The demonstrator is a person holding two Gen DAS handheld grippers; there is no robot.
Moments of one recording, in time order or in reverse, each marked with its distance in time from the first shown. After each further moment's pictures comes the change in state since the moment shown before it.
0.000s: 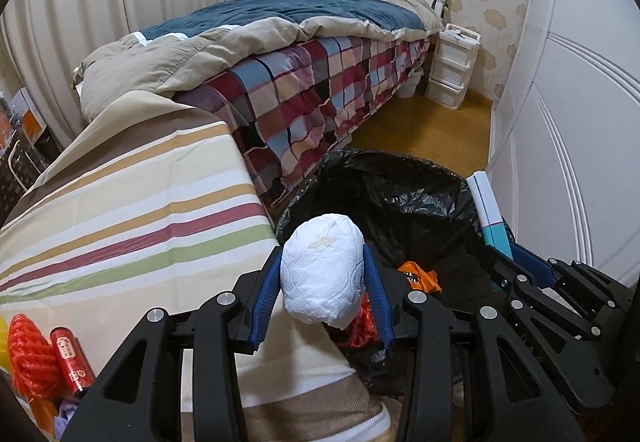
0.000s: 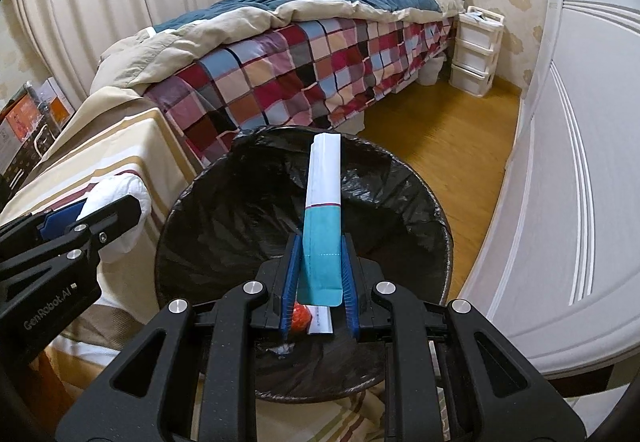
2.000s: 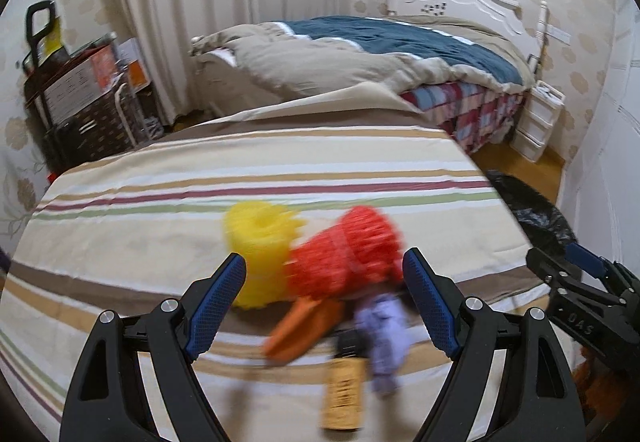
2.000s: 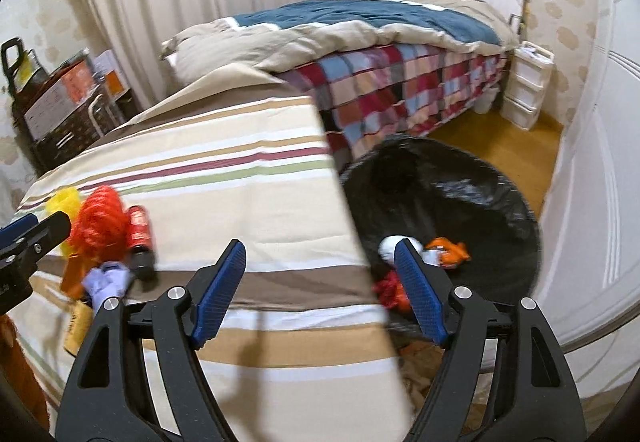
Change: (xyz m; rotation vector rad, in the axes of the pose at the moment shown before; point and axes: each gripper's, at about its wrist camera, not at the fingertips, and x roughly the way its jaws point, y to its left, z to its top) left arm -0.132 0.177 -0.087 -0.256 -0.076 0.255; right arm -0.064 0.142 -0.031 -0.148 -0.037 0.137
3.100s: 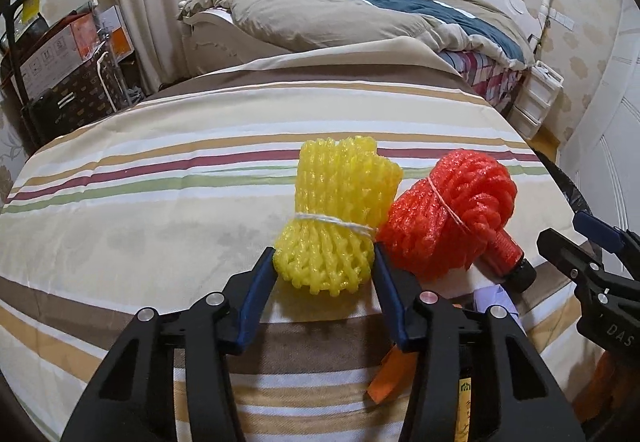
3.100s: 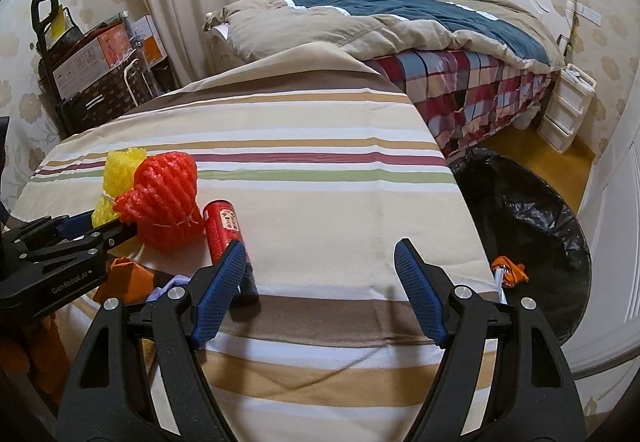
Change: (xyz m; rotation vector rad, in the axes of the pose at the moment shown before) left arm 0.057 0.057 -0.007 0.010 0.119 -0.082; right arm 0.023 0.081 0.007 -0.124 0.044 0.068
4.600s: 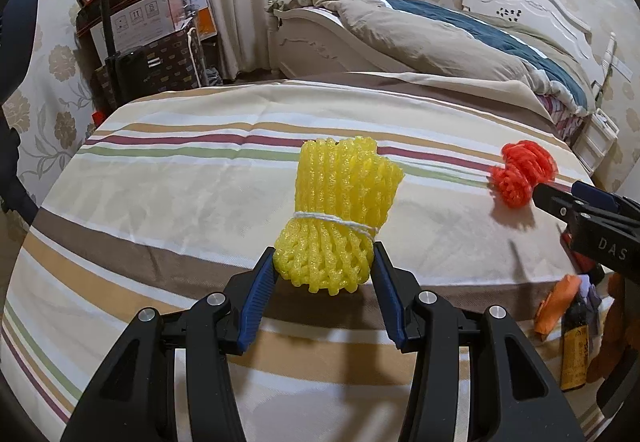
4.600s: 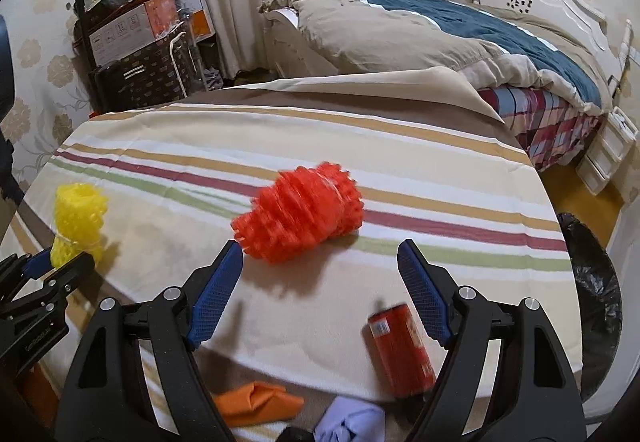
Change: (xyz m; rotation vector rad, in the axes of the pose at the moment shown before) left arm -0.033 0.108 -0.021 -0.178 -0.039 0.187; right arm 0.045 0.106 0.047 -0.147 0.035 0.096
